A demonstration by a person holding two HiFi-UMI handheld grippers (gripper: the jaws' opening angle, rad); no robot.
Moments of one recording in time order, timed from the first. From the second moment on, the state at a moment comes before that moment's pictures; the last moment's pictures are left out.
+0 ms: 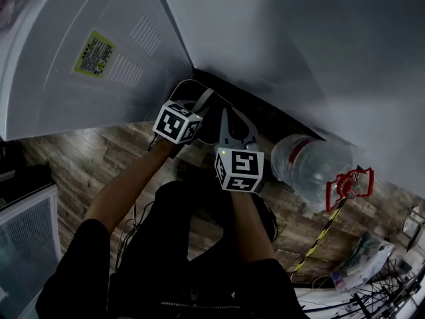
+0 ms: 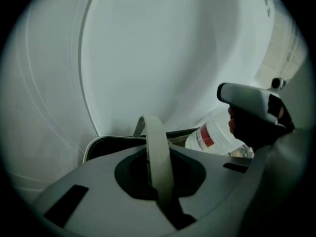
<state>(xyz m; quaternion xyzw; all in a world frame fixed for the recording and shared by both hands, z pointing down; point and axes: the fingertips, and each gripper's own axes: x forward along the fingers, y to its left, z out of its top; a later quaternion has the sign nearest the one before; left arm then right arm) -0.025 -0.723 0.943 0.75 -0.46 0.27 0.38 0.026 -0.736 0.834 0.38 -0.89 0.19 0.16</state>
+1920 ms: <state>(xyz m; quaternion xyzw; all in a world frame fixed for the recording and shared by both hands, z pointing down) -0.099 -0.787 0.952 0.73 -0.61 0.25 0.19 -0.027 -0.788 0.779 0.34 -0.93 0.00 0.12</state>
